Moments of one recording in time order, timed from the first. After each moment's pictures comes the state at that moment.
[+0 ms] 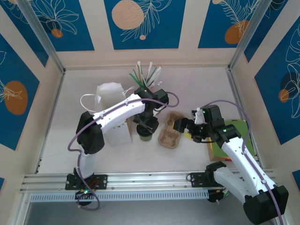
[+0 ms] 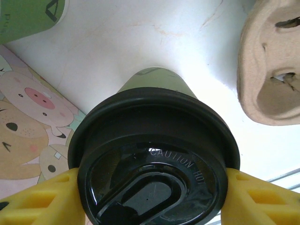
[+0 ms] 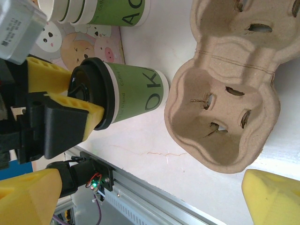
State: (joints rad) left arm -0.92 1.98 1.88 -1.47 -0.03 -0.33; right arm 0.29 0.85 0.72 -0.79 -0.60 0.71
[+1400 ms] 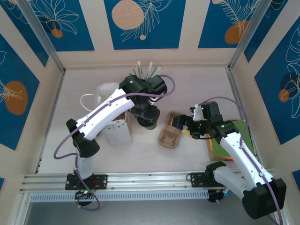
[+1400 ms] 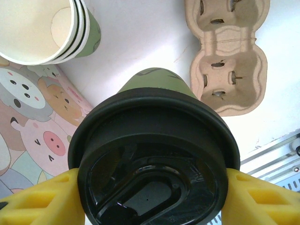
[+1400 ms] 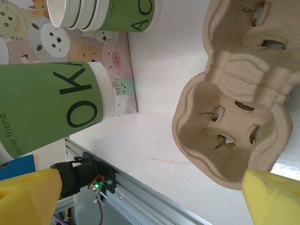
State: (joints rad) left arm -0.95 1.91 2.22 -1.66 -0.07 -0.45; right arm 0.29 0.92 0.75 -0.74 -0.63 0.68
